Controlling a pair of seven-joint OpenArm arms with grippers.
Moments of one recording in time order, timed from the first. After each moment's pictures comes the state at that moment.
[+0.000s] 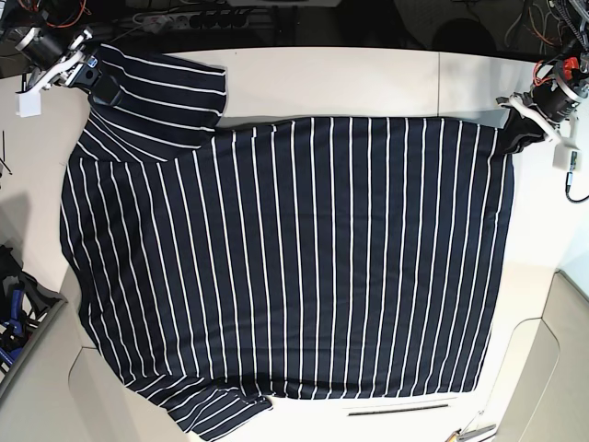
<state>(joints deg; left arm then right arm) 27.8 -24.7 -30.5 95.1 -45.4 -33.0 40.8 -33.3 11.4 37.7 97.3 70.1 33.3 -64.5</state>
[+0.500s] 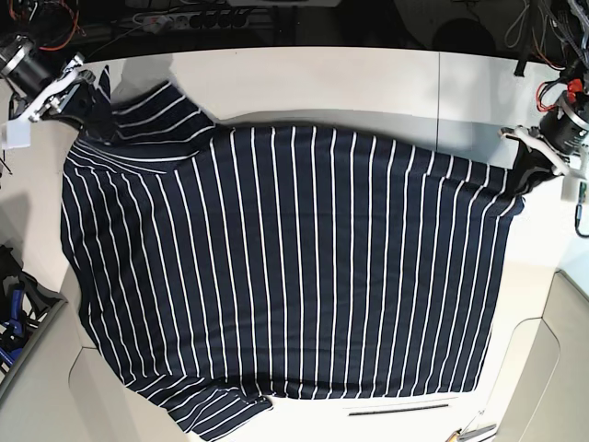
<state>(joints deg) 22.6 -25.0 -30.6 98.5 -40.5 -30.4 36.8 -30.3 11.4 38.5 109.4 67.9 33.5 -63.8</state>
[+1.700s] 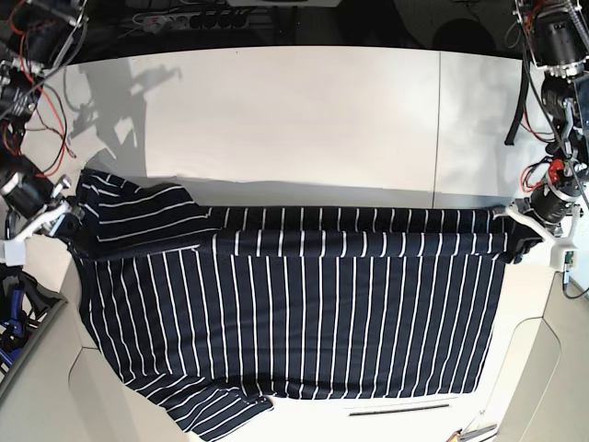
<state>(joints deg) -0.6 -25.7 -20.4 77.6 -28.2 -22.8 29.6 3.2 16.7 31.4 83.7 54.1 33.6 -61.5</state>
